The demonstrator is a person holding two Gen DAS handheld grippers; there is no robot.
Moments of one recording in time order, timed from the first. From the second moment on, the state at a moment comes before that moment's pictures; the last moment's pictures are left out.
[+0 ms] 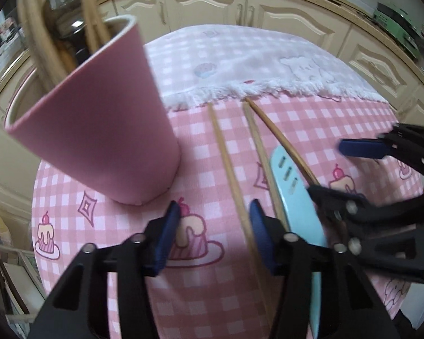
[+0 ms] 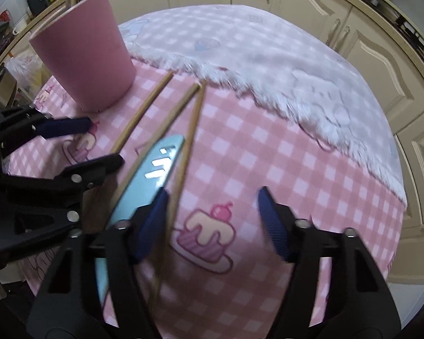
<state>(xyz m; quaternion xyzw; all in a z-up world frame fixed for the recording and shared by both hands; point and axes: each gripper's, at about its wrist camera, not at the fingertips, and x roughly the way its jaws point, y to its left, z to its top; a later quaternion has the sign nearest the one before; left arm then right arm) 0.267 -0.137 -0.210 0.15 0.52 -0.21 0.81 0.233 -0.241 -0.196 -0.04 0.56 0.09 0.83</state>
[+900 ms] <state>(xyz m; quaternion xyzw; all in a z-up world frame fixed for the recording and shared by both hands) 0.235 -0.108 -0.157 0.11 0.46 -0.23 0.85 0.229 -0.295 -0.145 0.12 0.45 0.17 0.87</state>
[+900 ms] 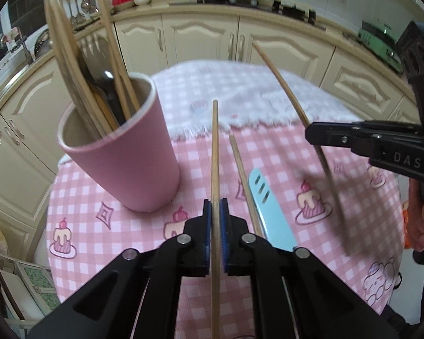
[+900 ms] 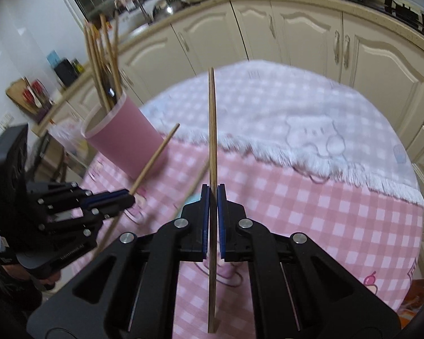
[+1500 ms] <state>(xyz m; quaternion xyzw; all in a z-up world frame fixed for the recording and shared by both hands) 0.234 -0.051 -0.041 0.02 0.30 -0.20 0.93 0.243 -0.274 -0.052 0.13 0.30 0.21 0.92</state>
